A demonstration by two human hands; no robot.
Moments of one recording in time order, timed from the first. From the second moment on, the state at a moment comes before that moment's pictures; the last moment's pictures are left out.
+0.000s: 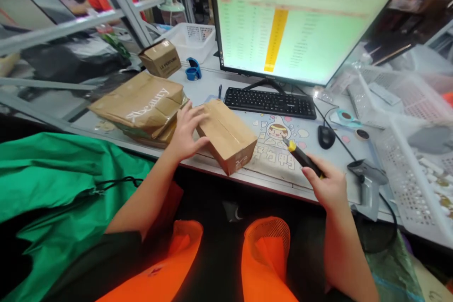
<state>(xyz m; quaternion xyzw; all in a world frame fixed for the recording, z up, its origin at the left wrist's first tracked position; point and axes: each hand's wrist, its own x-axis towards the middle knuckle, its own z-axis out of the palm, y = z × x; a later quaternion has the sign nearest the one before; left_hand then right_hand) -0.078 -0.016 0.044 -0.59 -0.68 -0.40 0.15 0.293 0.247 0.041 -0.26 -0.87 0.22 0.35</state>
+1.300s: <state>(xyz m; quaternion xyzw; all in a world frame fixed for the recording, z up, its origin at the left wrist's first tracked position) -0.045 0.070 0.141 -0.68 -0.71 -0.16 0.02 0.262 0.255 0.006 -0.39 -0.86 0.11 0.31</state>
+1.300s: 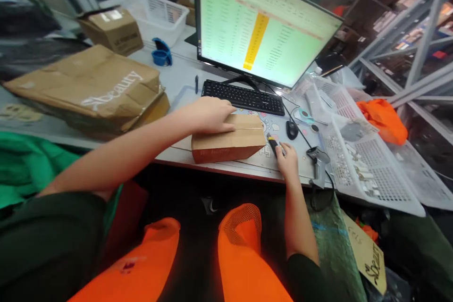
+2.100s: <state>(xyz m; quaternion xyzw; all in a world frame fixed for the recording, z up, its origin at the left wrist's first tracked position) -0.088 0.135 0.130 -0.66 -0.74 -0.14 0.00 0.219 0.199 -0.008 -0.02 -0.81 0.36 0.46</state>
